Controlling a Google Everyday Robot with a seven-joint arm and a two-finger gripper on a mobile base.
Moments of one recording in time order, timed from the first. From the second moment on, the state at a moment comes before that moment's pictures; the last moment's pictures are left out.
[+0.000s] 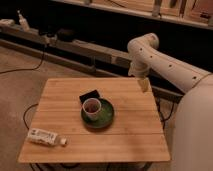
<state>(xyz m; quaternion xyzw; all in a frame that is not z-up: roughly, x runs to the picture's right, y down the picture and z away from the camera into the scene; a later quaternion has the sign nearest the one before) 0.165 -0.028 0.805 -0.29 -0.03 -0.24 0.93</state>
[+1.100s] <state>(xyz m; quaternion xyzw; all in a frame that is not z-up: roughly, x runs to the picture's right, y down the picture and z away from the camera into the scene) 0.092 0.111 0.681 -0.30 -0.17 -0.38 0.86</state>
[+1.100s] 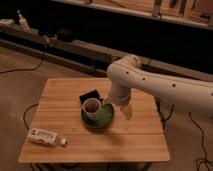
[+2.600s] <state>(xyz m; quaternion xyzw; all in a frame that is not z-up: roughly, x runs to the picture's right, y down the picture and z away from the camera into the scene) 0.214 -0.032 0.823 -0.28 -0.03 -0.19 0.94</state>
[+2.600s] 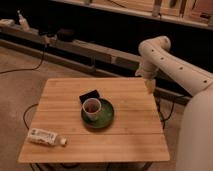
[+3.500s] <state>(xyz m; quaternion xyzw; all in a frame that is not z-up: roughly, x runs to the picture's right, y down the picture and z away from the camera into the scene) 0.011 0.082 0.701 -0.27 -0.25 -0.43 0.83</state>
